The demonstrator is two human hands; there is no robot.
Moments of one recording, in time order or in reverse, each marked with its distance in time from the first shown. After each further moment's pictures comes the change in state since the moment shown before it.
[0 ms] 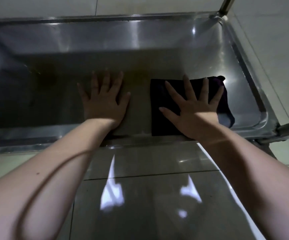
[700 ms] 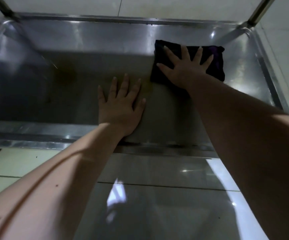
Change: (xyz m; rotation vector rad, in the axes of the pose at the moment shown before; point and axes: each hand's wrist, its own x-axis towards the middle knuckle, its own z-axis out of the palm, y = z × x) left_hand 0.000 -0.001 -0.003 -0.004 -0.055 -0.022; right_hand 0.171 -0.044 -0.022 0.087 -0.094 -0.037
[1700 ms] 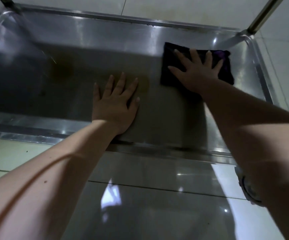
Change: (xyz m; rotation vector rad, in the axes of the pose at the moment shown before) left_hand 0.000 -0.003 -0.001 -0.029 0.028 -0.019; right_hand 0.002 0.039 0.002 -0.016 0.045 -0.012
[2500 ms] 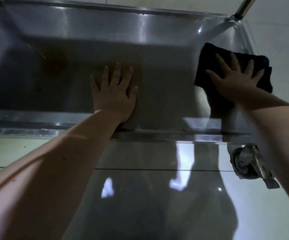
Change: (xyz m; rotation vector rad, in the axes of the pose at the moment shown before) left_hand -0.005 0.012 0.008 0.036 0.024 0.002; right_hand -0.091 0.102 -0.003 -0.013 0.002 0.320
